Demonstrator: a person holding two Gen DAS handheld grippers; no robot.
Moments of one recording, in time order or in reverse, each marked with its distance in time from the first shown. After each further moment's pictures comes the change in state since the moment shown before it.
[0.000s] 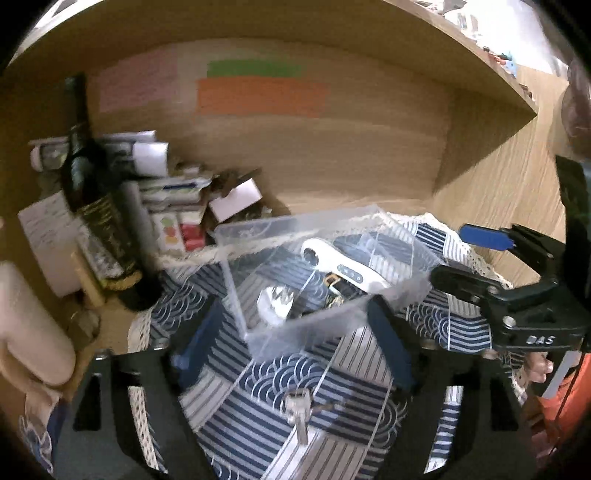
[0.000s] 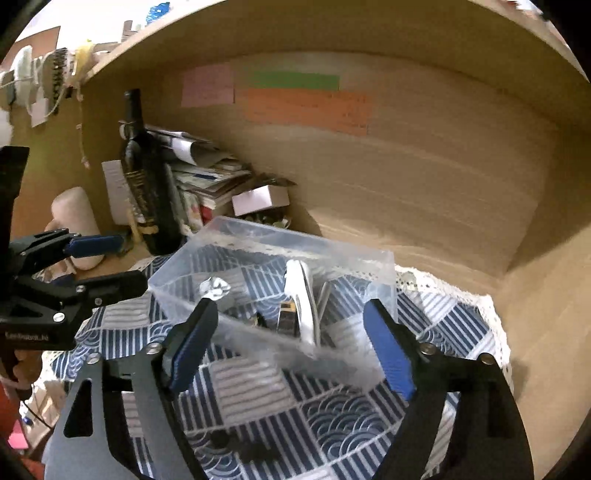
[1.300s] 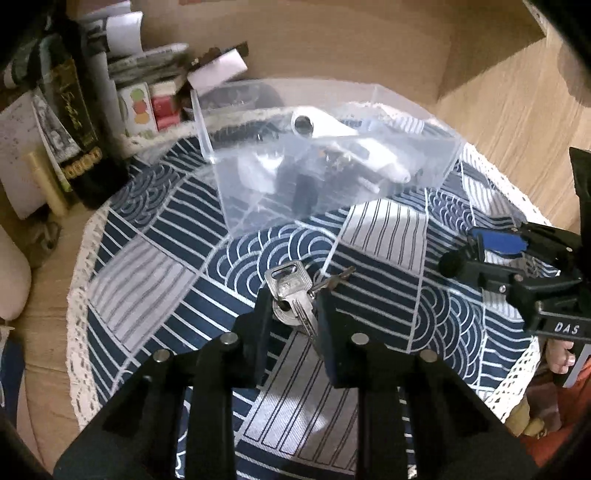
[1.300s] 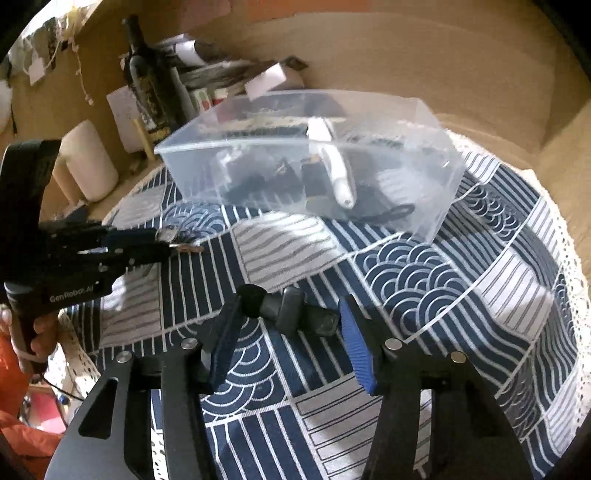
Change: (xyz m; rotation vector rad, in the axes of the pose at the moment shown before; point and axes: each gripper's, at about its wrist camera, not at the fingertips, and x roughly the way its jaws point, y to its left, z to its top) left arm 0.048 0.001 -0.081 0.026 0.266 -0.038; right arm 0.026 -0.002 -0.083 0.122 0.223 0.121
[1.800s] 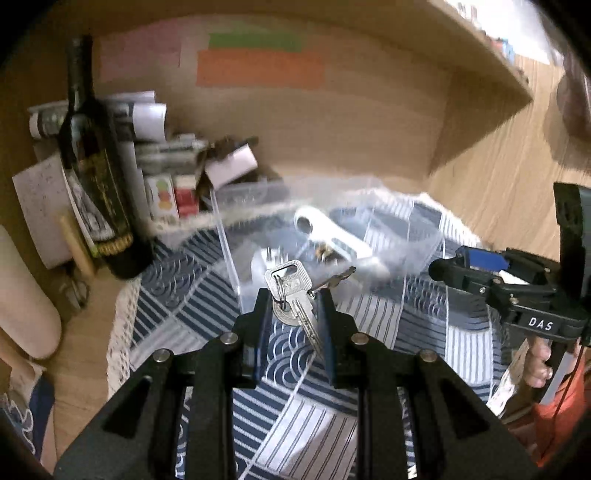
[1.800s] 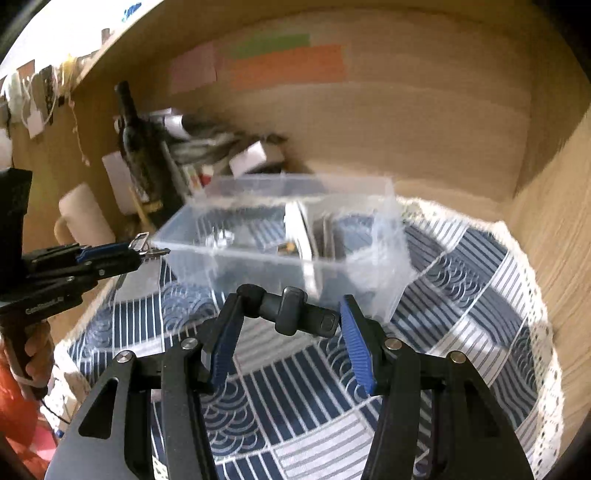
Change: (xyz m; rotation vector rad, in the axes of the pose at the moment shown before) left arm -0.057 0.001 0.050 -0.039 -0.227 -0.009; right arm -0.042 -0.015 0.048 0.020 -0.194 -0.039
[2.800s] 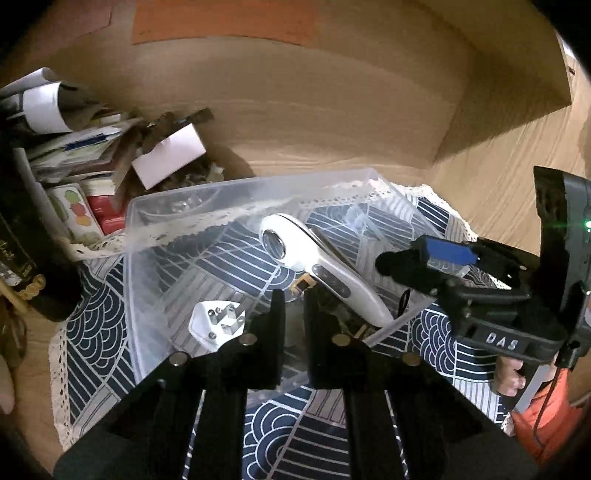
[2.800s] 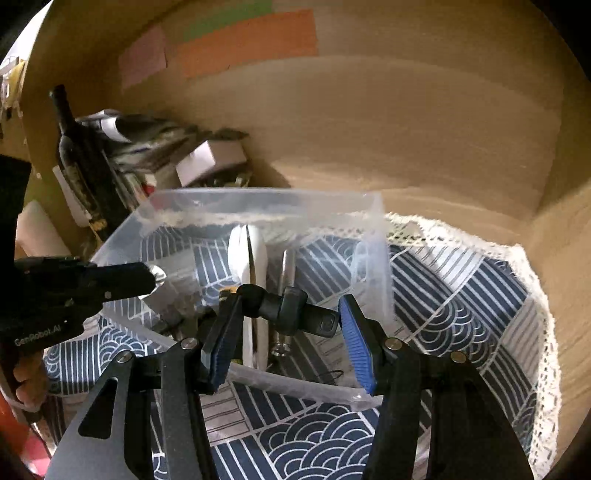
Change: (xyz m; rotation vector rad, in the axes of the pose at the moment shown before) left arm 0.112 -0.015 0.048 -0.002 0.154 -0.091; right arm 0.085 -0.035 0.035 -0.016 0.095 -0.015
